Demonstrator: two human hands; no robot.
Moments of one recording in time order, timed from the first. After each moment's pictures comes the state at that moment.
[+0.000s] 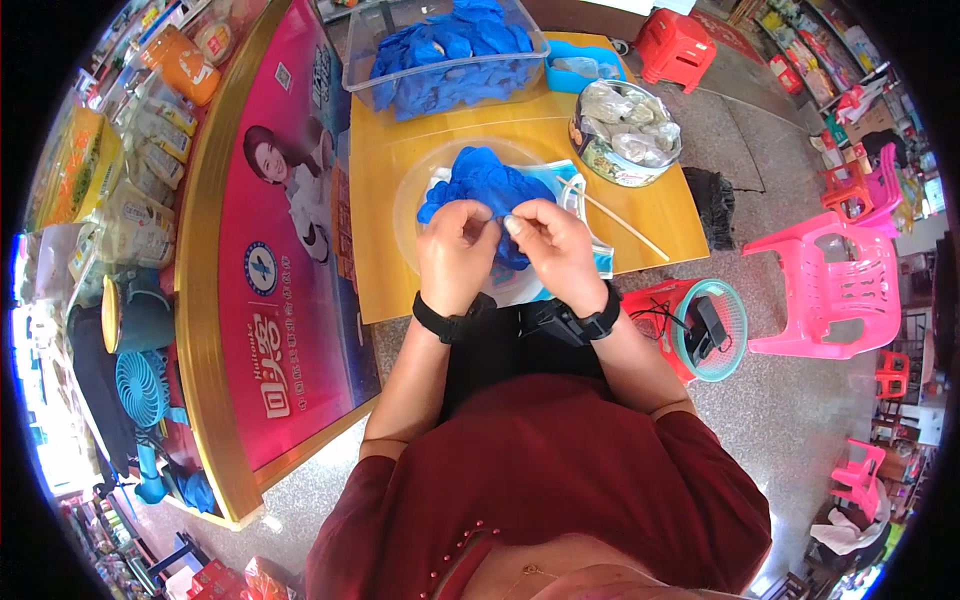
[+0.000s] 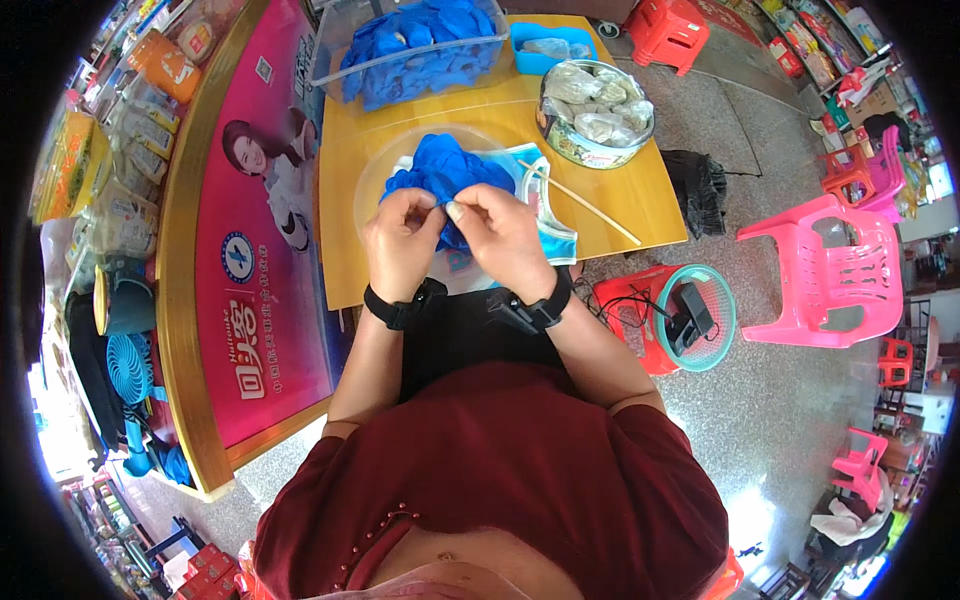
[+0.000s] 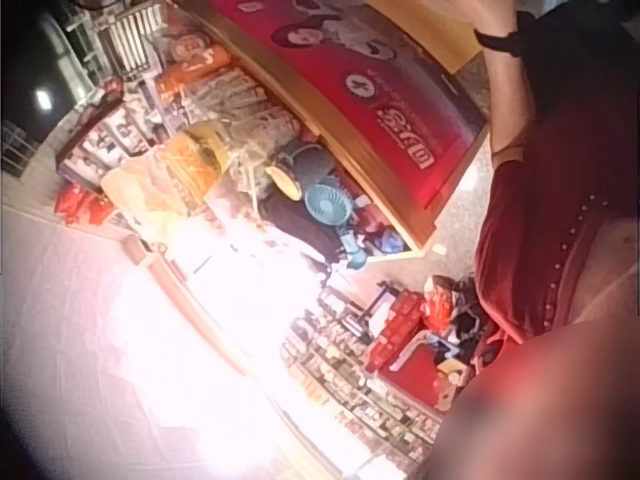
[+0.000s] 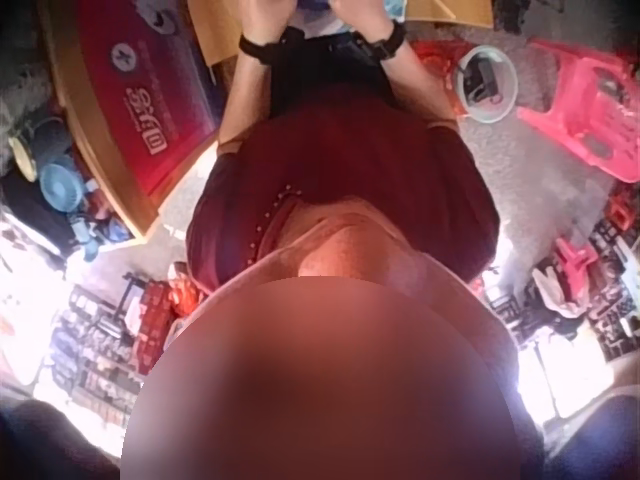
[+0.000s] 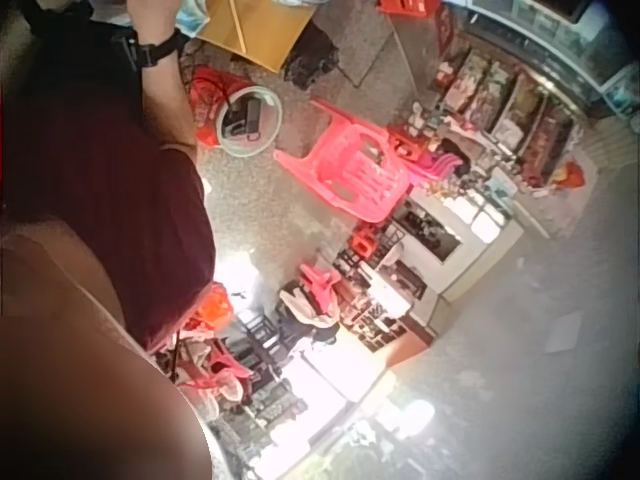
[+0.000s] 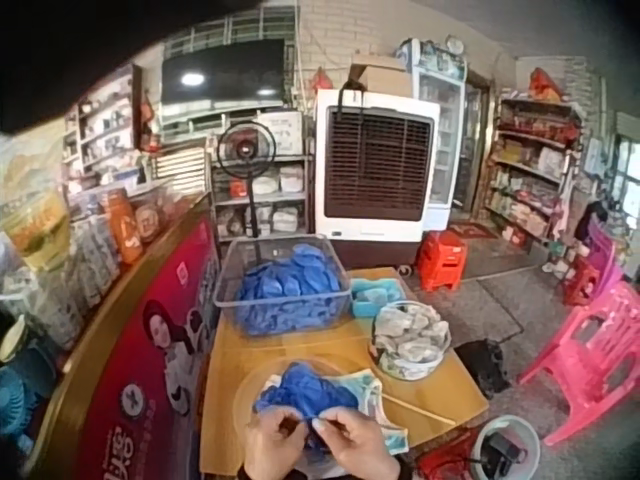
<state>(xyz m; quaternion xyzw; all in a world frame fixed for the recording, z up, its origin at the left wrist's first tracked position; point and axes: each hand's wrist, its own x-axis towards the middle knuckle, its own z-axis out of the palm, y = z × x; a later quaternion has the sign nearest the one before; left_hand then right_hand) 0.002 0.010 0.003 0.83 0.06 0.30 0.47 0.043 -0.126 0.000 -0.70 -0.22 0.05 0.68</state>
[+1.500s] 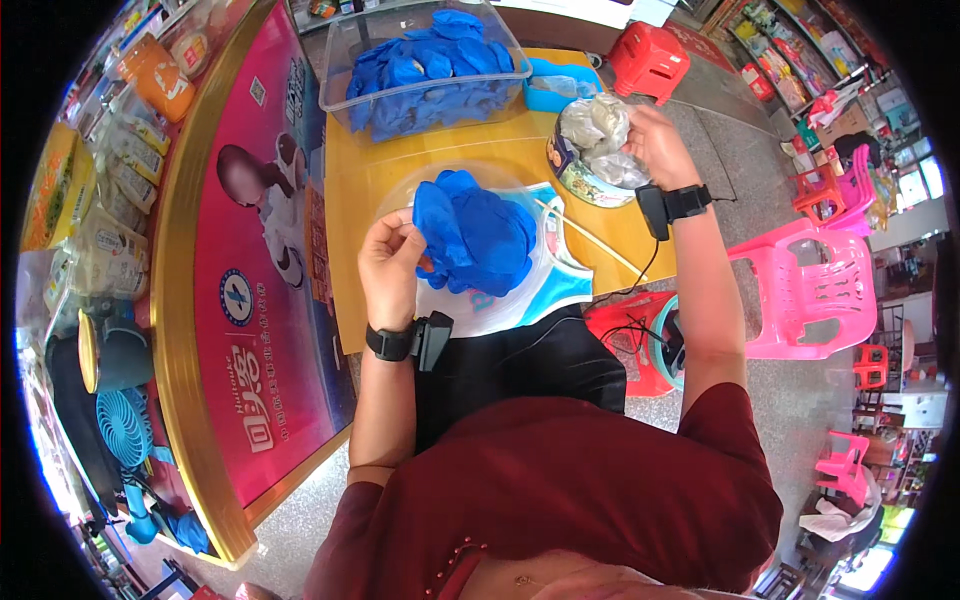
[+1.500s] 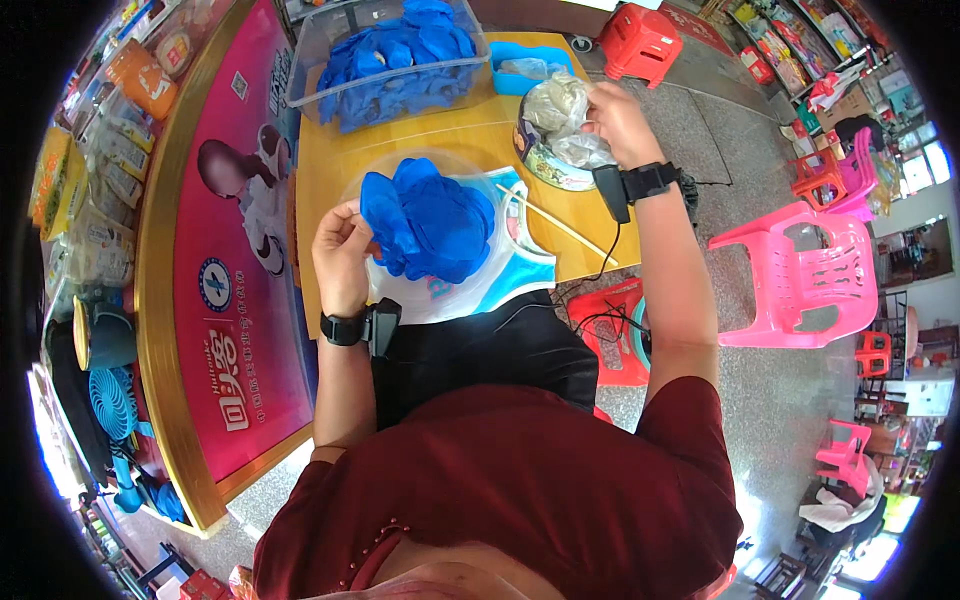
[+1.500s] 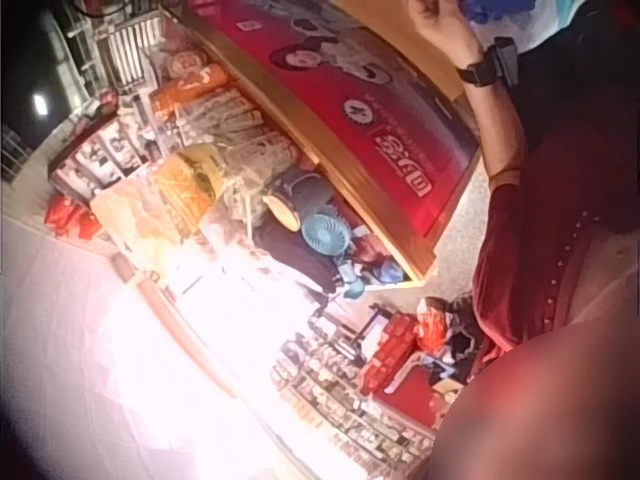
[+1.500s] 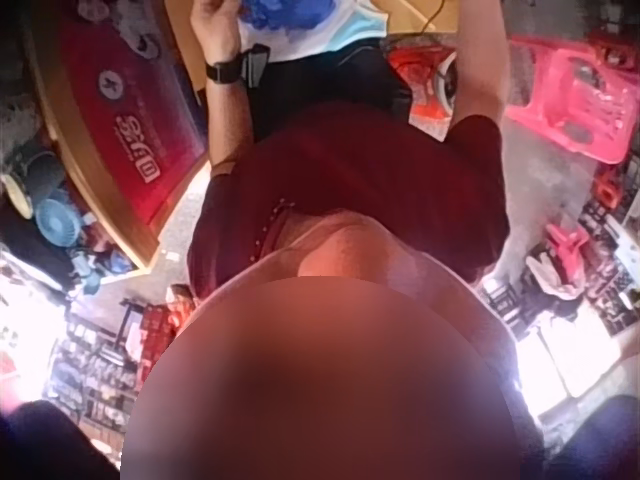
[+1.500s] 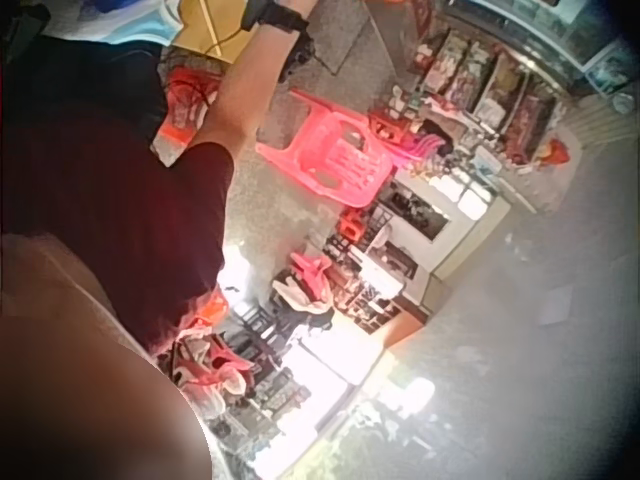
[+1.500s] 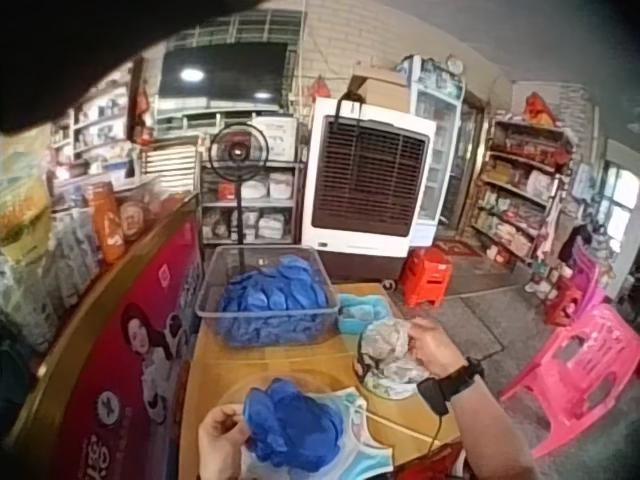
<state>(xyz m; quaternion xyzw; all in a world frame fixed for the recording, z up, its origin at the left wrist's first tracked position) 0.009 0.059 -0.013 0.56 0.10 0.19 0.80 0.237 -0.237 0.062 -0.69 -0.07 0.13 0.71</state>
